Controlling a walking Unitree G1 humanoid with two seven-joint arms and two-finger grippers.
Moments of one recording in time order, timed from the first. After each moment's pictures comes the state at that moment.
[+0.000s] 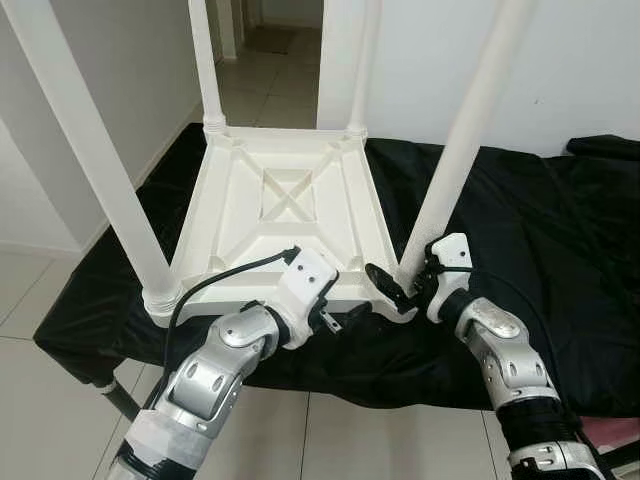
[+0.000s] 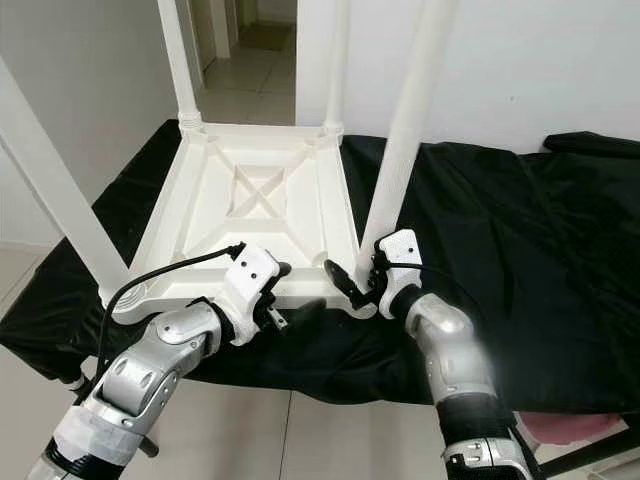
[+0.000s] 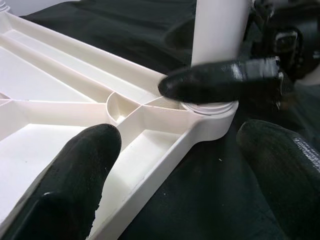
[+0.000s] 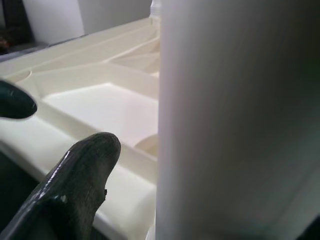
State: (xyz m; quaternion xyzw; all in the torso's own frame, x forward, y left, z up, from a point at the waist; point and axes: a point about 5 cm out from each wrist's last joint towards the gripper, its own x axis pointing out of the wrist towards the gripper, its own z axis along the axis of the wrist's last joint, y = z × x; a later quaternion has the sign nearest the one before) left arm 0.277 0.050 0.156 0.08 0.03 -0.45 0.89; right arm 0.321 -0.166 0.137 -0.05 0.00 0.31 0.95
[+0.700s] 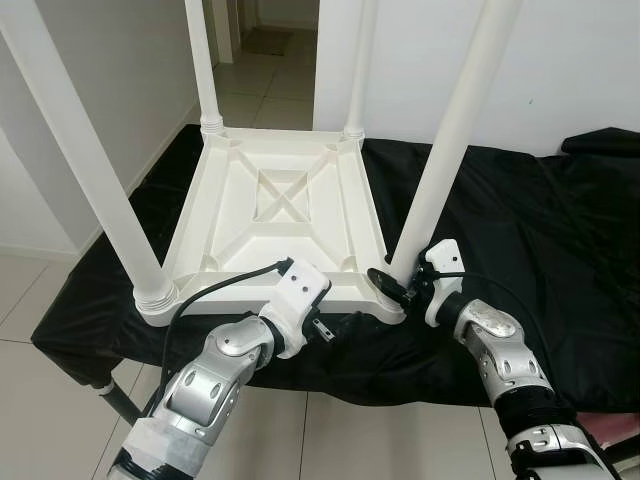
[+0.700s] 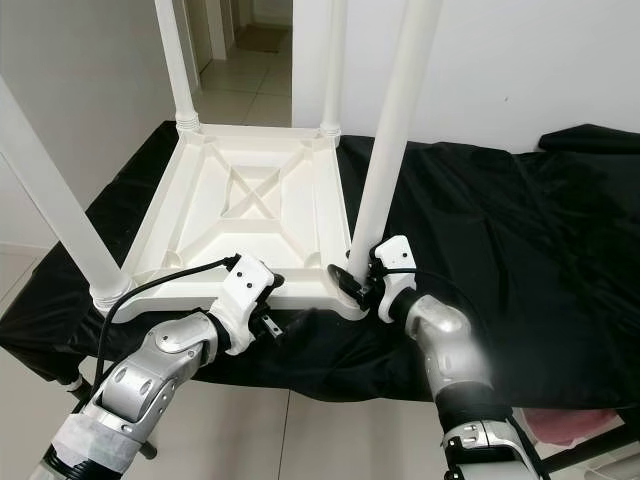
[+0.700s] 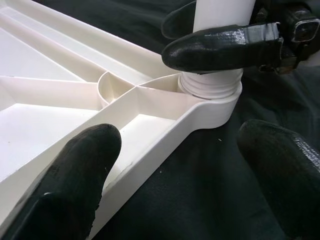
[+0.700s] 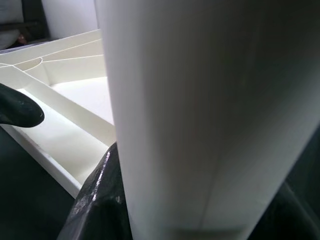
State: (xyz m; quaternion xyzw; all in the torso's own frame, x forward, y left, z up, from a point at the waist) left arm 0.277 0.055 0.139 0.07 0.05 -0.44 0.89; right arm 0.328 -0.166 0.128 -0.06 -0.01 0.33 0.94
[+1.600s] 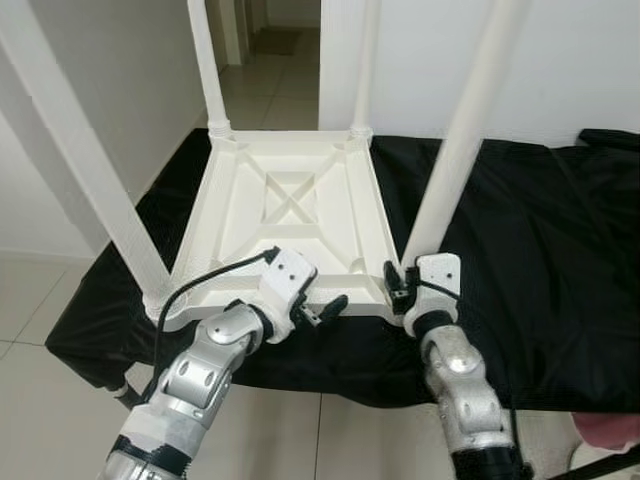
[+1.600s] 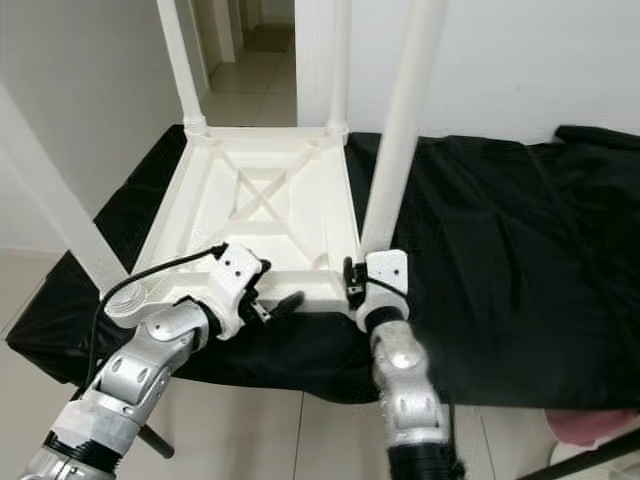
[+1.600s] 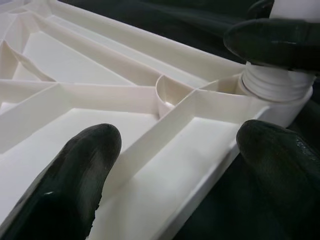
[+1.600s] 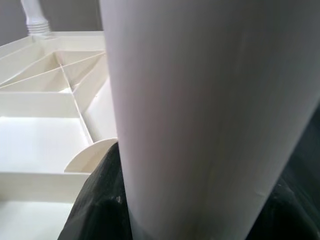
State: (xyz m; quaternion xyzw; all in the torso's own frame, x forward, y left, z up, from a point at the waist) left arm 0.296 0.072 0.141 0.10 0.03 -0.41 0.91; right arm 0.286 -0.129 0.132 -0.01 -0.03 -0.01 1.00
